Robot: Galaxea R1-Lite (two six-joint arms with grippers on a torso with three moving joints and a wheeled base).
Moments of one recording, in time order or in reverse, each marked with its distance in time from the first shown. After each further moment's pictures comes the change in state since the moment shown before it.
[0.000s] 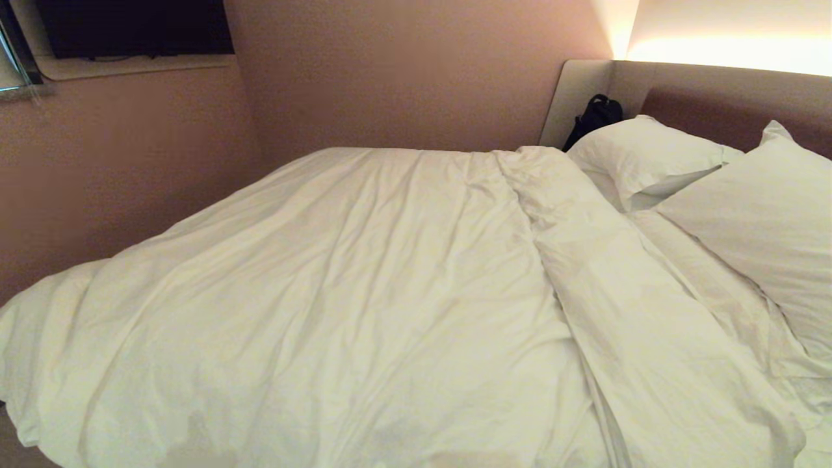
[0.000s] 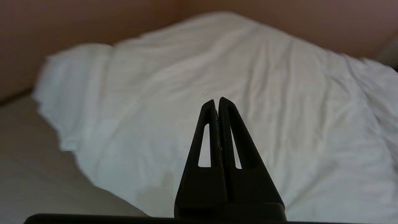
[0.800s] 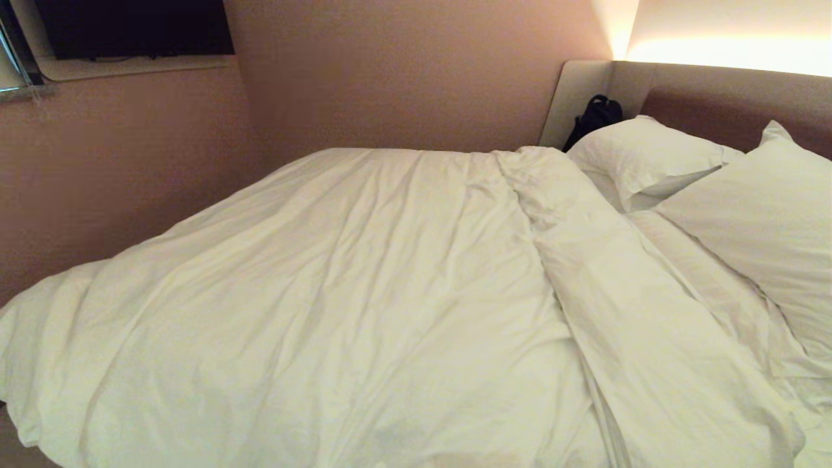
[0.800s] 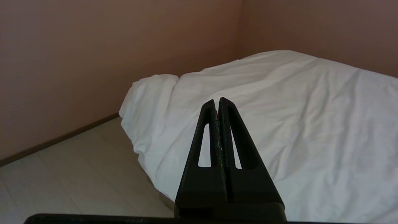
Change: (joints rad) left arm -0.030 -0.397 0.035 0.207 0.302 0.108; right arm 0.000 0.000 0.000 0.000 0.000 0.000
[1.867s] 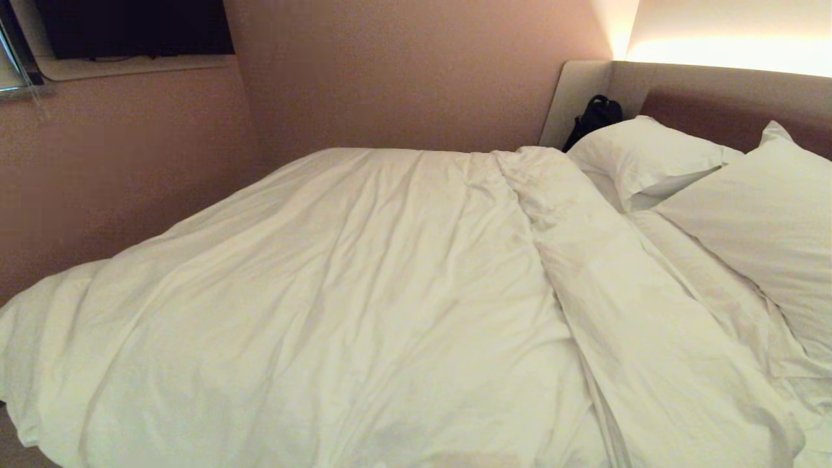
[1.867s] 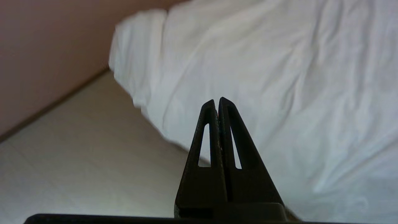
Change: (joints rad) left arm -0.315 0.108 0.102 0.081 0.206 0.111; right arm 0.000 0.000 0.000 0.000 0.000 0.000
